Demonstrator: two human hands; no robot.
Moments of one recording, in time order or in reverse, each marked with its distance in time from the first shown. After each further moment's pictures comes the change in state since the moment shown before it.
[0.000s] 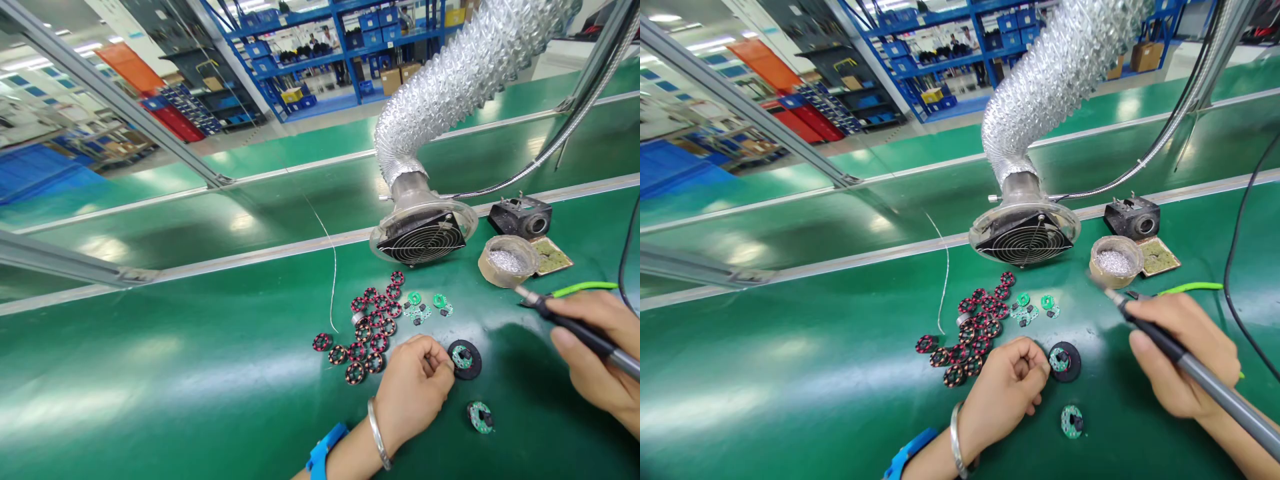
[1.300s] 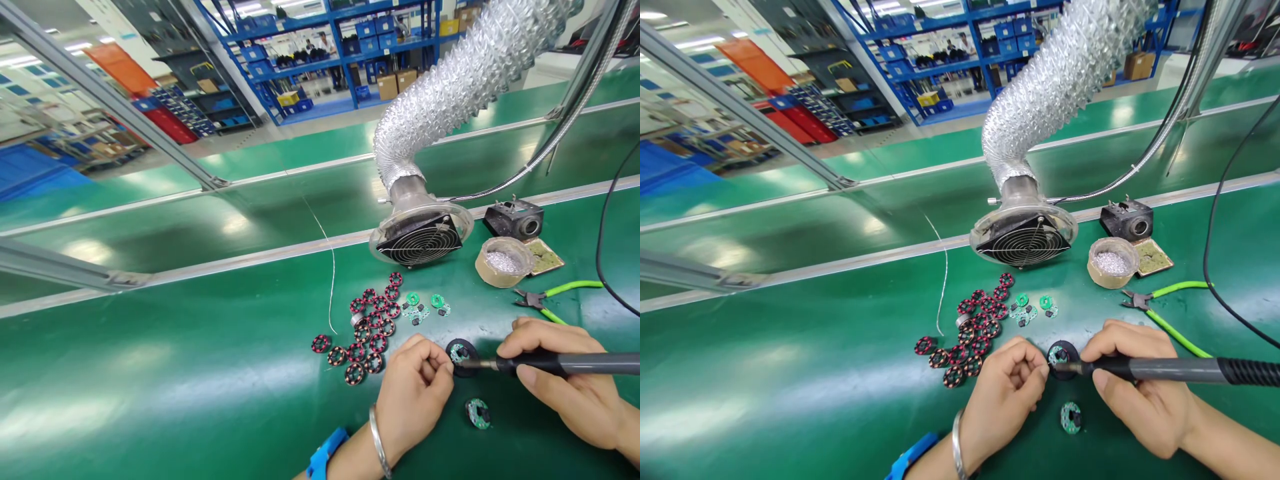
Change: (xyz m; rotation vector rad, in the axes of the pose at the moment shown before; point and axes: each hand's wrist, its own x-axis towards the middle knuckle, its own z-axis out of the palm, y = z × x) left_hand -0.008 -0.004 0.001 0.052 0.074 0.242; right_hand -0.003 -0.031 0.010 0.285 -0.406 0.132
